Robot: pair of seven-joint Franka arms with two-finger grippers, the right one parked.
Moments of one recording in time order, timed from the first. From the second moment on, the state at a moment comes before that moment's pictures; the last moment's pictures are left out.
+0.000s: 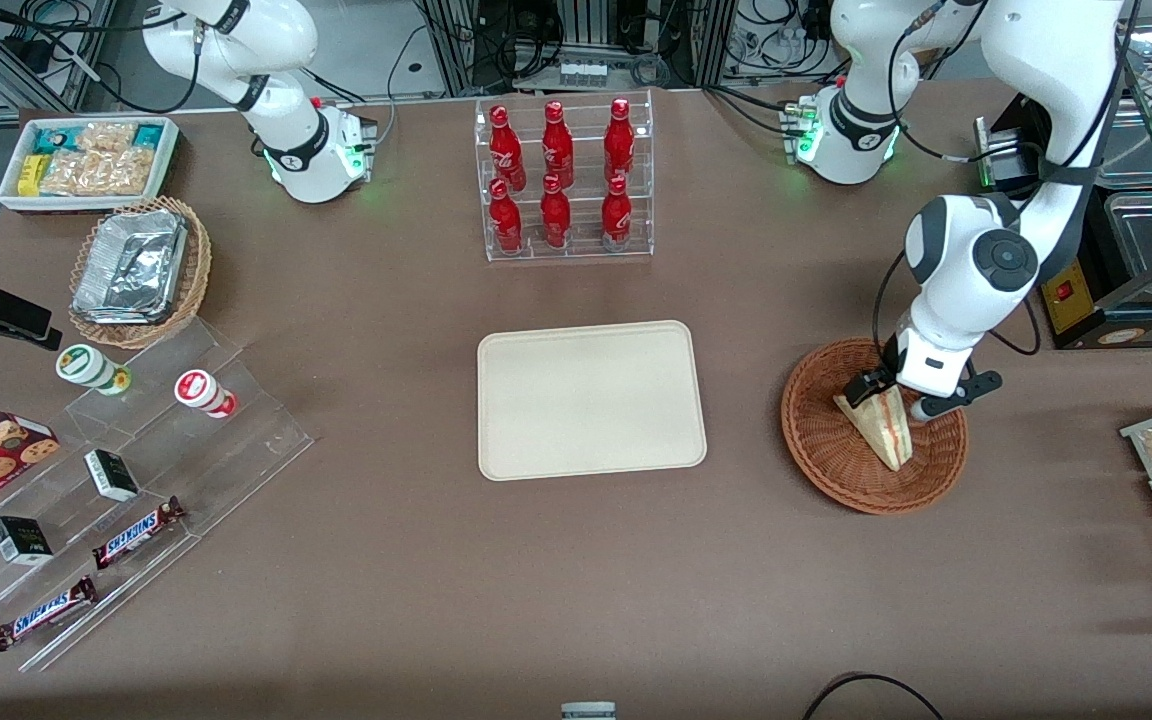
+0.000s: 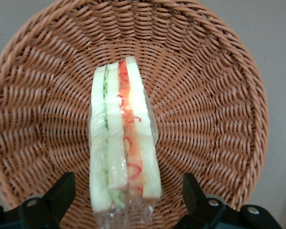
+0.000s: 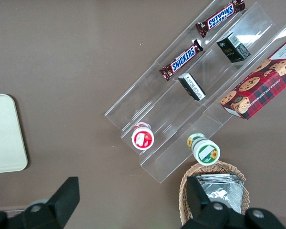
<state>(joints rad) 0.03 0.20 -0.15 -2.37 0.01 2.67 -0.52</state>
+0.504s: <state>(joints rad) 0.03 0.21 -0.15 -2.33 0.01 2.66 -0.52</state>
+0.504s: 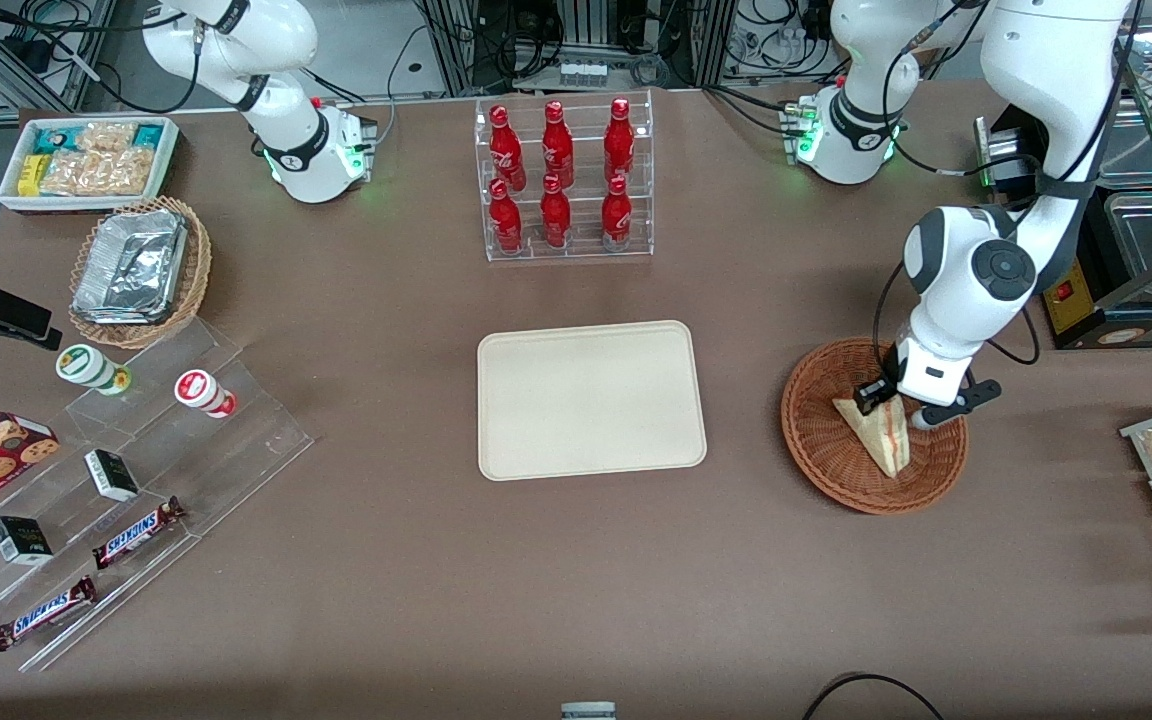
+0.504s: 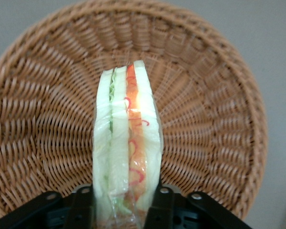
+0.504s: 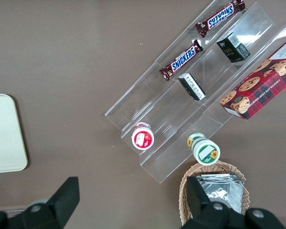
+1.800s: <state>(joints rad) -0.06 0.35 -0.68 -1.80 0.26 2.14 -0.90</state>
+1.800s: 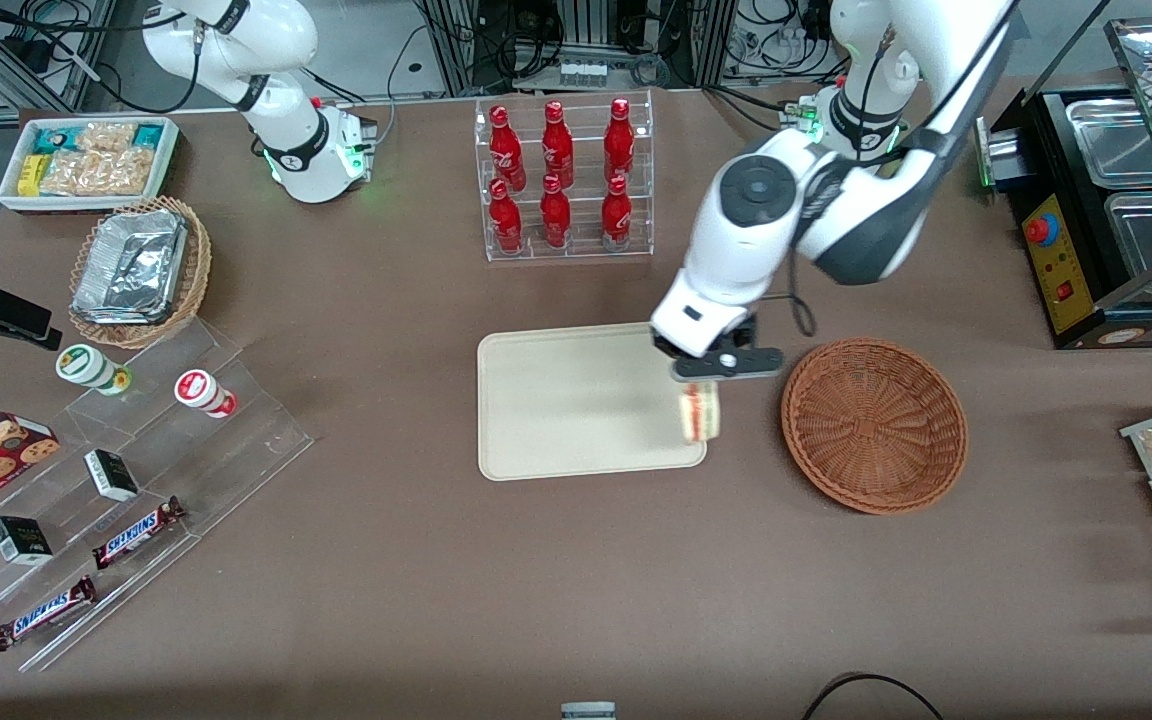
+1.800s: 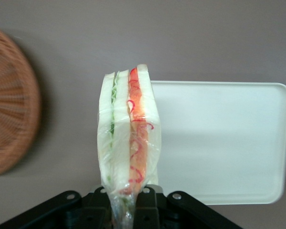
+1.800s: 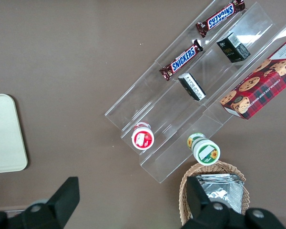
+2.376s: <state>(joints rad) -0.23 0.59 -0.68 -1.78 0.61 2.28 -1.28</state>
